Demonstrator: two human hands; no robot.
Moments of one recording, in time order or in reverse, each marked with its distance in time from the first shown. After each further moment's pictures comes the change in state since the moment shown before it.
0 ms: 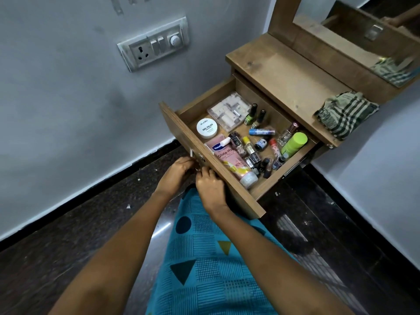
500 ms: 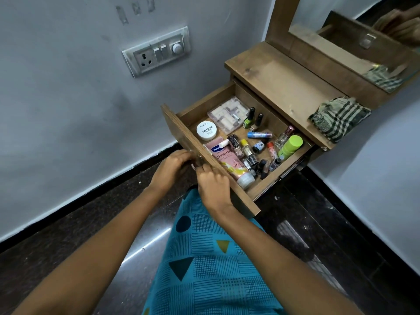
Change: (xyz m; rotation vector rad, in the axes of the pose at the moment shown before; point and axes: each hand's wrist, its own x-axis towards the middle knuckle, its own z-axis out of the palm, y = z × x) left_hand 0.001 0.023 -0.033 0.053 0.144 0.118; right_hand -0.014 0.011 -0.041 0.176 0.052 0.001
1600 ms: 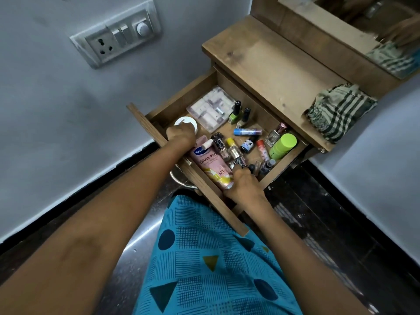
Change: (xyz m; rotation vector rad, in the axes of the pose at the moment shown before) left_hand 0.149 0.022 0.048 0.552 -0.556 -0.610; right_hand 0.035 0.105 -0.011 0.270 -0.593 0.464
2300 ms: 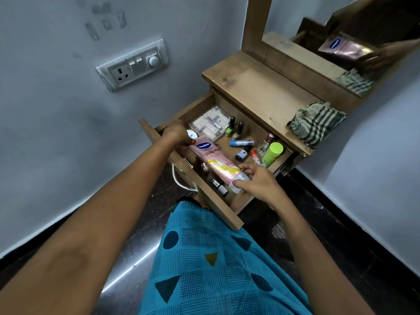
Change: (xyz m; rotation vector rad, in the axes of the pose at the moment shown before) left_hand -0.034 -0.024 -0.047 -0.519 0.054 0.009; right_hand -0.031 0.035 -0.030 0.608 0.138 -0.167
